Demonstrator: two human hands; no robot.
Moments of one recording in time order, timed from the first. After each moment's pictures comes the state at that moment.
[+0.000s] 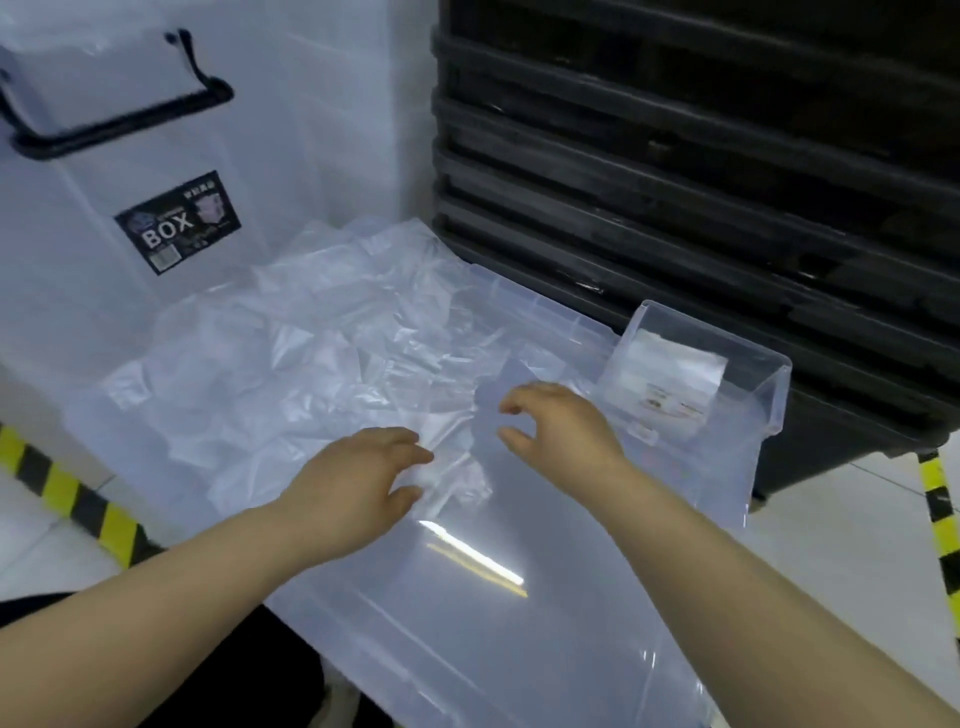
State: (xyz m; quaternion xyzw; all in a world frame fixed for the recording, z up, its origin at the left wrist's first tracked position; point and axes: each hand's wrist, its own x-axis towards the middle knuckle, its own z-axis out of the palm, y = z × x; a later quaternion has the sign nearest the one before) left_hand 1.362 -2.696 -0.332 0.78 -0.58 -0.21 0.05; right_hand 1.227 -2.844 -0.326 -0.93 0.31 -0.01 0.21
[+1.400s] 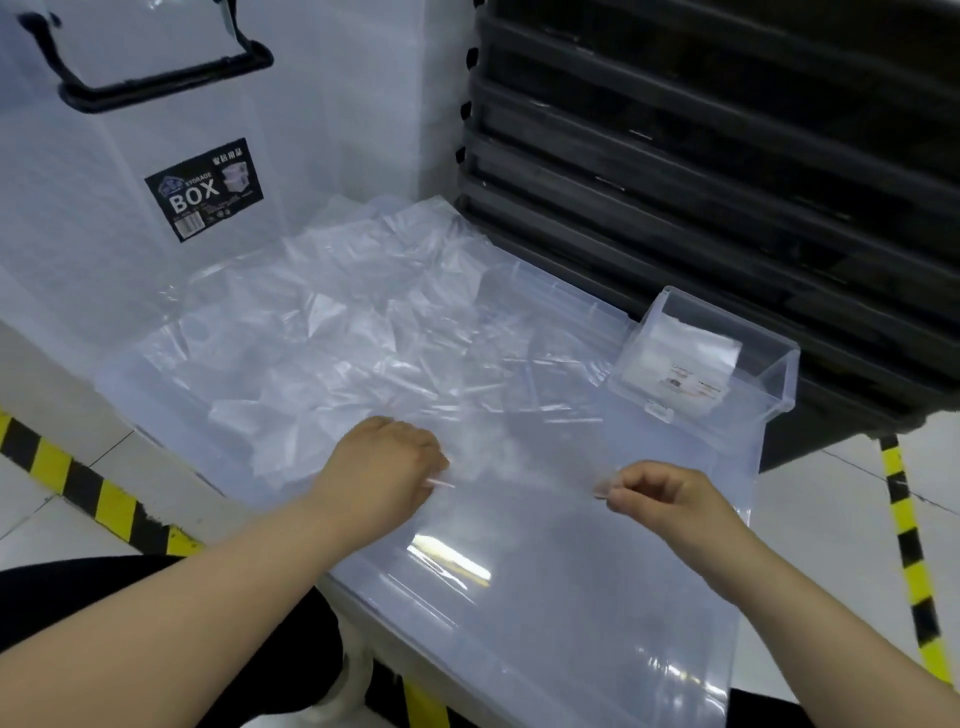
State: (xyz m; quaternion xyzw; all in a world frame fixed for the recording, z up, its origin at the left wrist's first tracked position) left_hand 1.380 -2.670 -0.369 0.70 -0.70 -0.01 0.13; right_hand 1.152 -2.794 -0.327 -0.70 0.46 -0.11 0.54
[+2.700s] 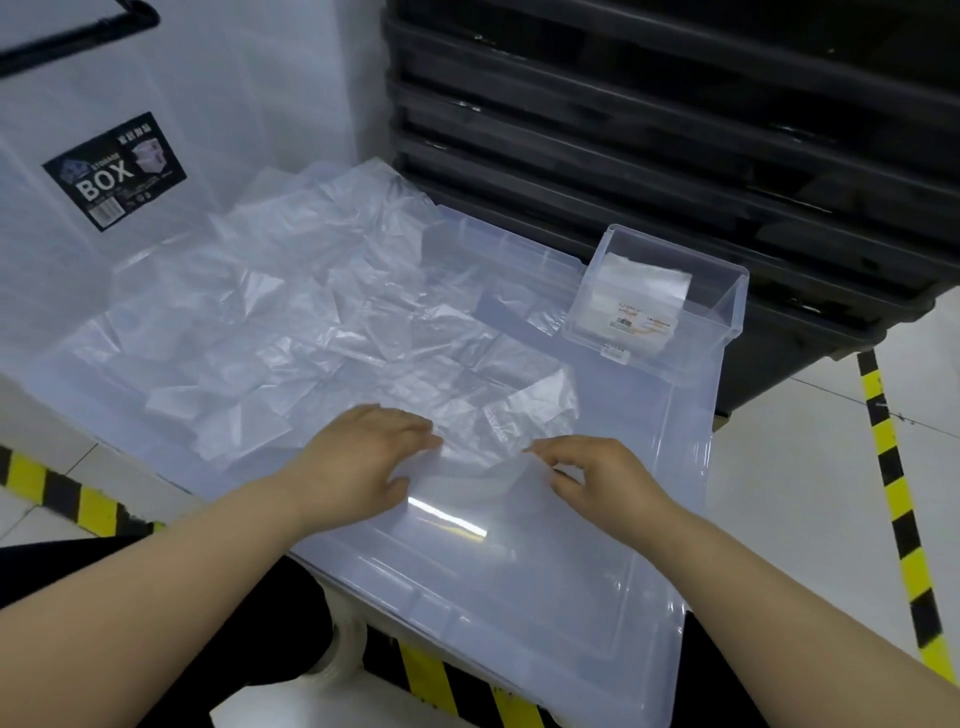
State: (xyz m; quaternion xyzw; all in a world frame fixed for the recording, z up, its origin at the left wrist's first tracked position) left_hand 1.363 -2.679 -0.378 0.64 -0.76 -0.05 0.08; right_hand 1.140 -2.788 -0.363 -0.87 0.35 -0.07 0.35
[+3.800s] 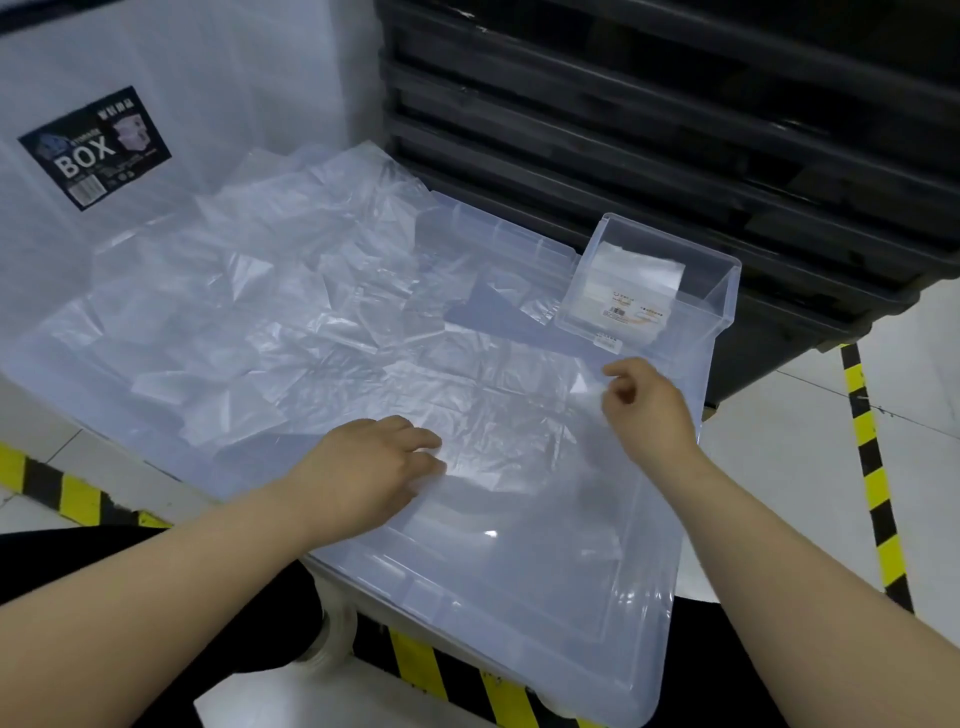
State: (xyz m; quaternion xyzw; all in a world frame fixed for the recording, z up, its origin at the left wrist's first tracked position) left_hand 1.343 -2.673 -0.383 0.57 -0.82 -0.02 0.11; right_hand 1.137 -2.826 -0.352 -0.74 0.58 -0.17 0.30
